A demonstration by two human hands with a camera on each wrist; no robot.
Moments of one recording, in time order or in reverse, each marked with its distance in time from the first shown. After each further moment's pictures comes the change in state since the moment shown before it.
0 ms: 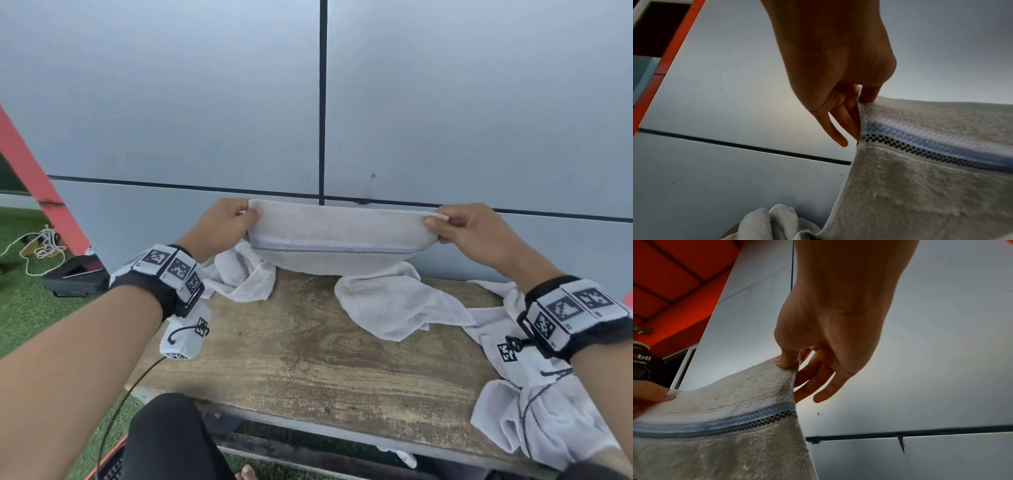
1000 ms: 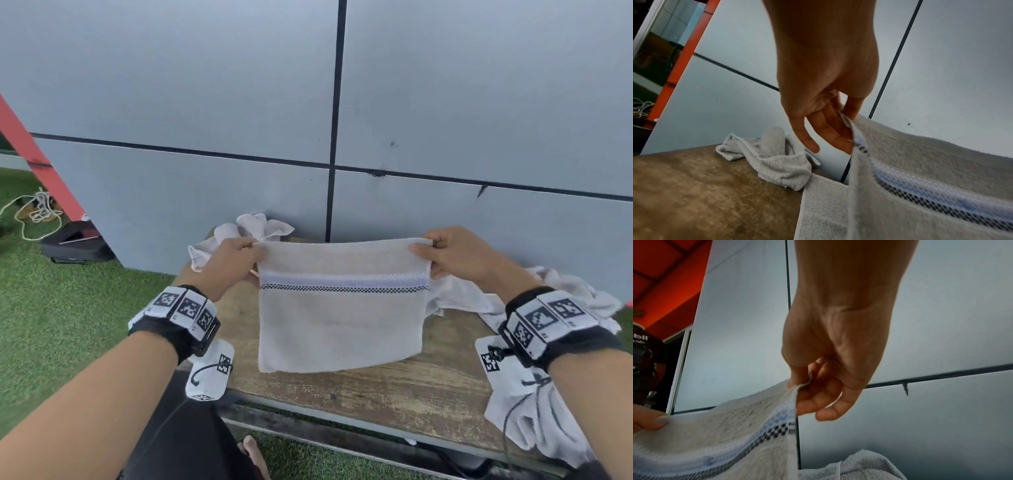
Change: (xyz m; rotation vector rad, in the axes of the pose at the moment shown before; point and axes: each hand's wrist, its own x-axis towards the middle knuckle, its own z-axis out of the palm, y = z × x) left_hand -0.020 -0.090 0.064 -0.227 0.002 -0.383; right_hand 0.015 0.040 0.072 0.043 -0.250 0.291
